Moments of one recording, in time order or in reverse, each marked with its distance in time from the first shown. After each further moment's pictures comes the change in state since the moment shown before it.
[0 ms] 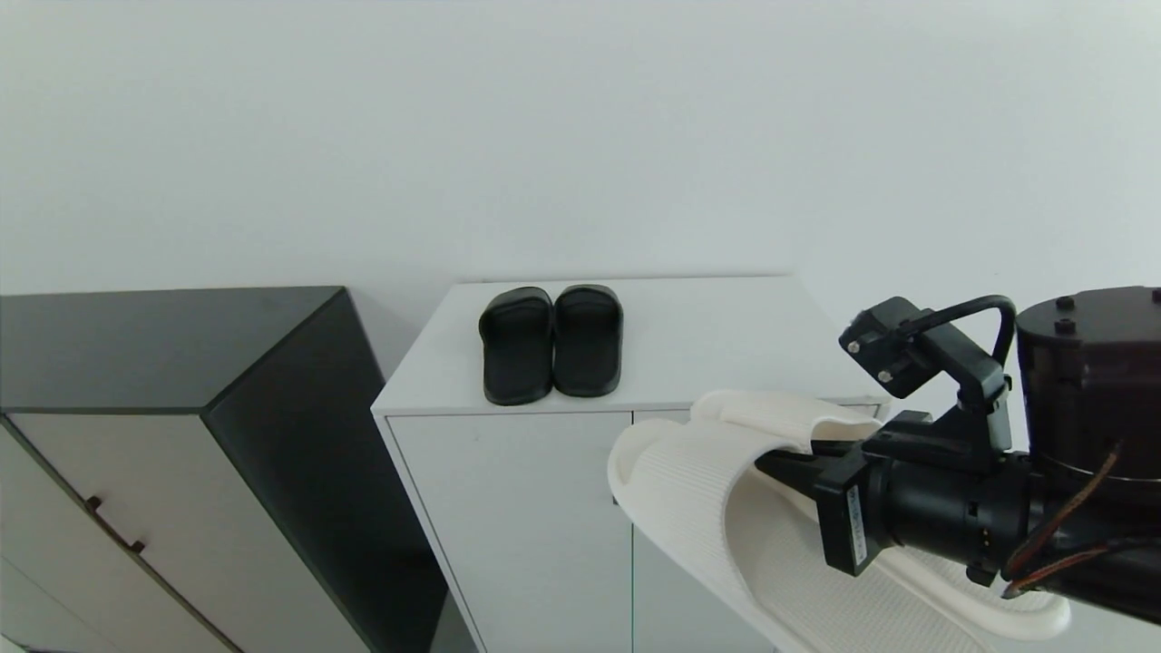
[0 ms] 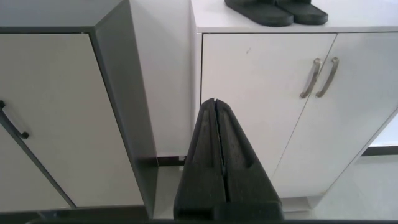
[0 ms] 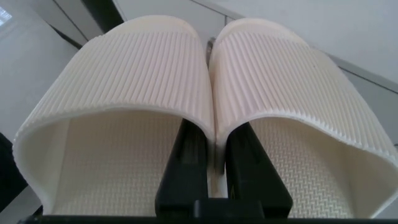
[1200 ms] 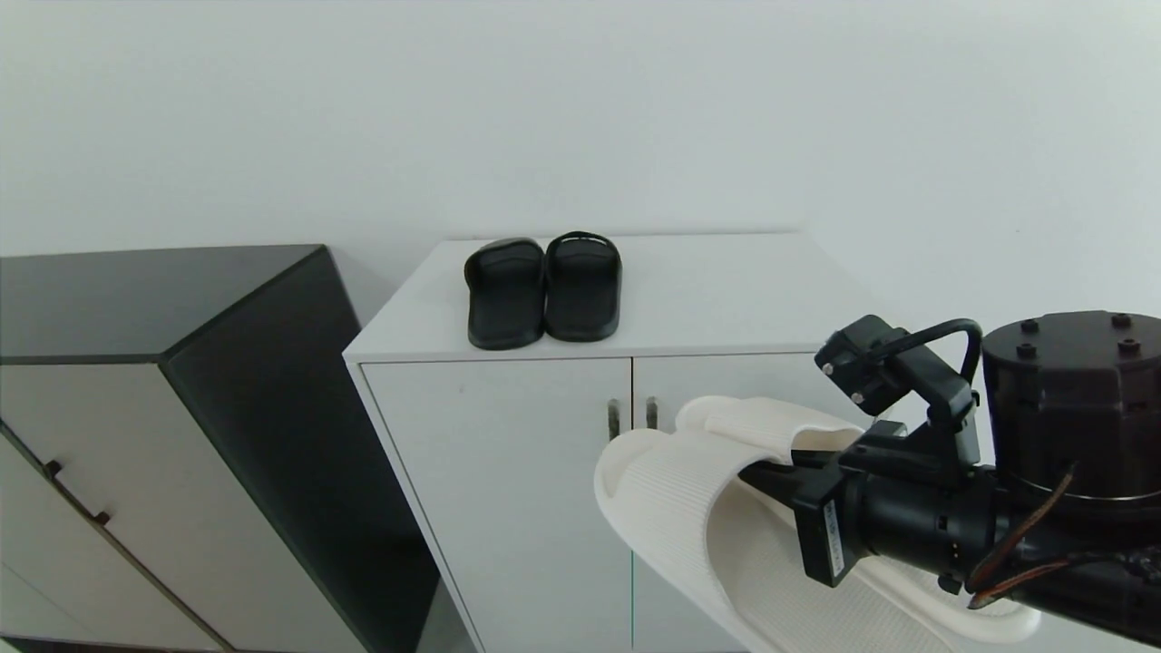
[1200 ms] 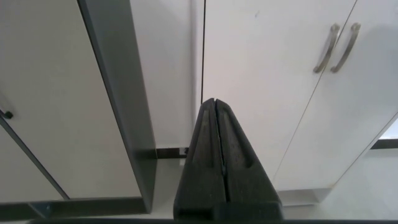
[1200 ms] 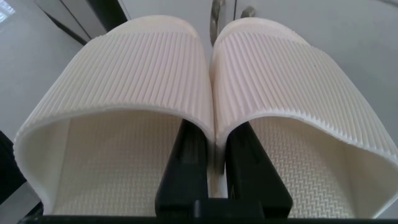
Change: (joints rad) left arm 0.000 0.000 0.000 0.000 0.005 0.000; right arm 0.004 0.040 0.038 -0.083 0.012 -0.028
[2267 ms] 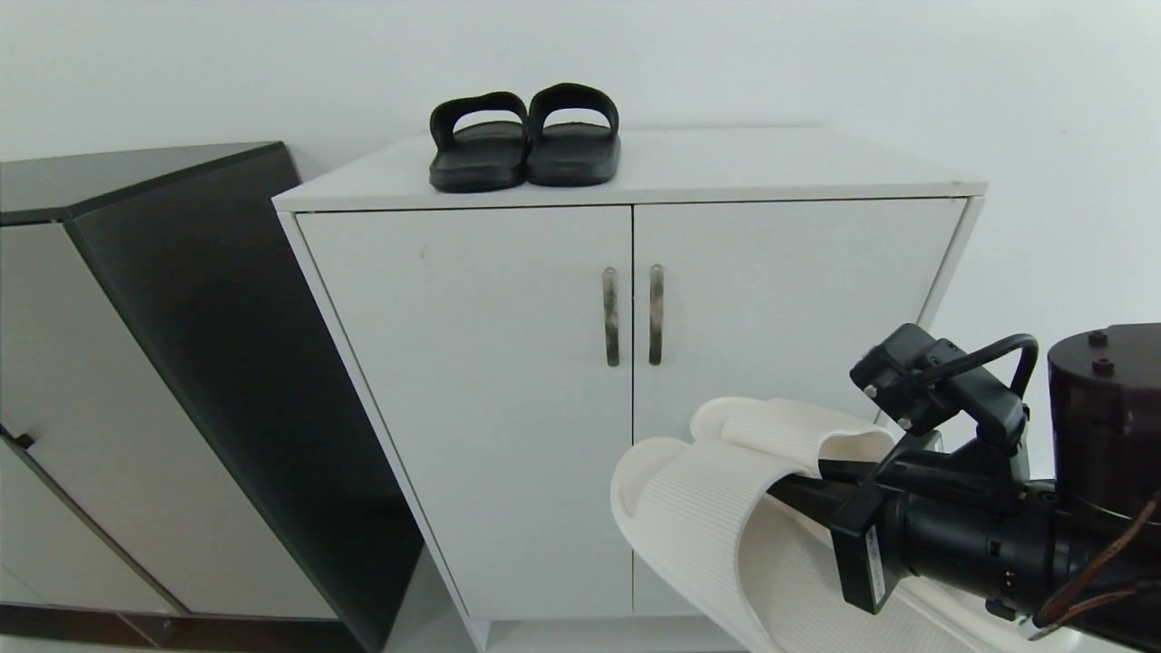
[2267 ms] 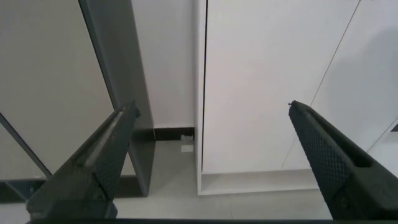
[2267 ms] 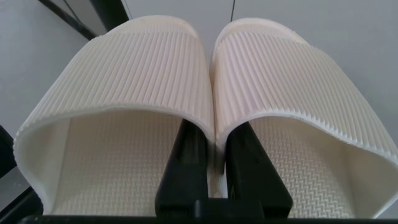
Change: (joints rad) left arm 0.001 0.000 0.000 -0.001 0.005 0.010; right arm 0.006 -0.066 0.054 0.000 0.000 -0.064
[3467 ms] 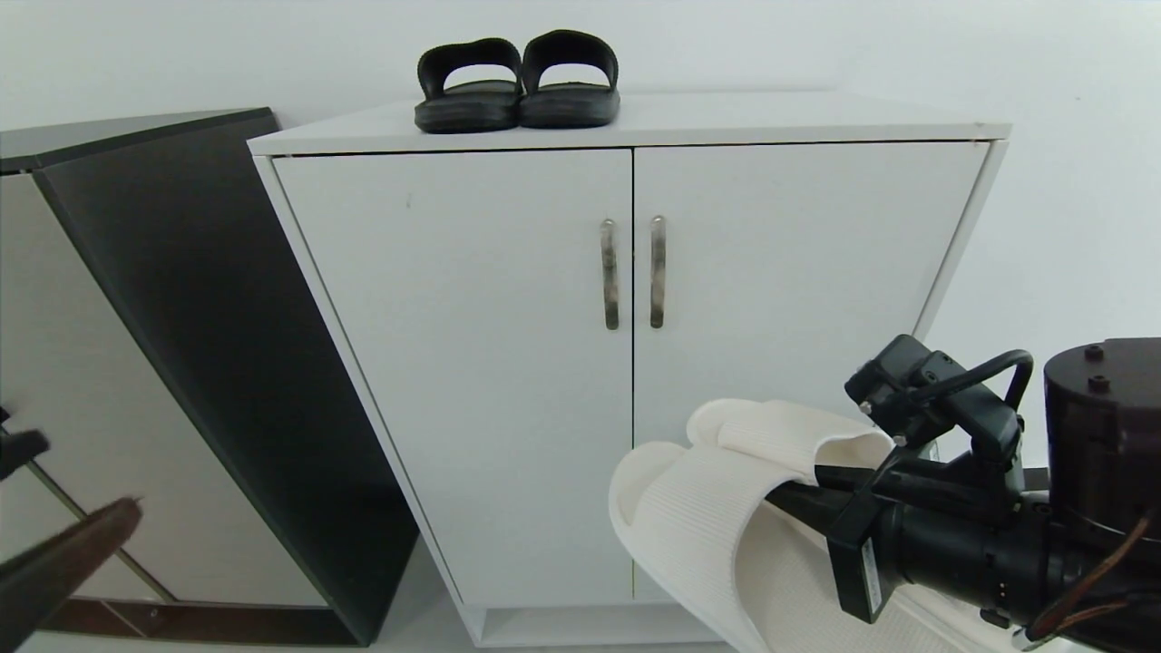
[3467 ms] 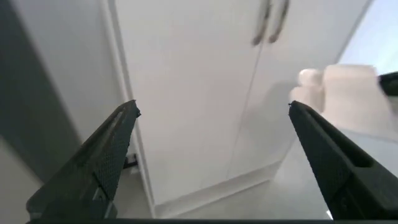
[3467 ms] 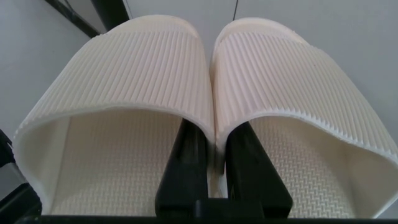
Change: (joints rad) left arm -0.046 0.699 -0.484 -0.196 -0.380 -0.036; right arm 0.001 0.009 0.030 -0.050 0.005 -0.024
